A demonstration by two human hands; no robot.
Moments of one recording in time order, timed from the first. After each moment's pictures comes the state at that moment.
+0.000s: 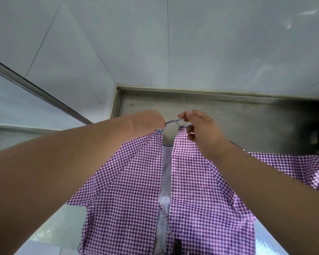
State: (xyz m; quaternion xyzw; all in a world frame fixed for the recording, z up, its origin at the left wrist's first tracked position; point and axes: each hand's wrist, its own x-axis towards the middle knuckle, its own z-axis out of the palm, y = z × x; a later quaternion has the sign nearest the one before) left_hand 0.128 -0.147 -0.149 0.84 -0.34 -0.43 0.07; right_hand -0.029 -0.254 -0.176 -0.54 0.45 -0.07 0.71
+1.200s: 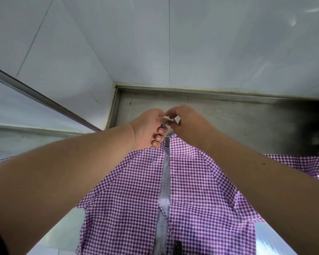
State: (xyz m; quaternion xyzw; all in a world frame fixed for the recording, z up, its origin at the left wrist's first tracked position) left_hand 0.120 -0.143 -0.175 0.65 -0.03 -0.65 0.40; right_hand 0.007 -0.259 -0.179 -0.87 0.28 0.06 0.39
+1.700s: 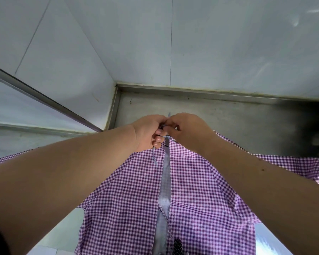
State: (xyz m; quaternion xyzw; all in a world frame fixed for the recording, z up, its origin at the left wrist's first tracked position) left_hand 0.119 -0.143 -0.188 0.65 -0.01 -0.64 0.41; right_hand 0.000 -0.249 -0.174 -0.90 0.23 0.08 0.36
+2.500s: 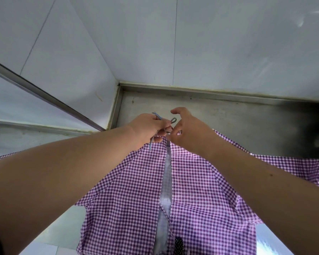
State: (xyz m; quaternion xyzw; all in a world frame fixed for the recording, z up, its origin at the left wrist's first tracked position) left_hand 0.126 -0.134 -0.188 0.76 -0.07 -0.52 0.39; right_hand -0.003 -0.242 -0.175 -0.84 0.31 0.12 0.43
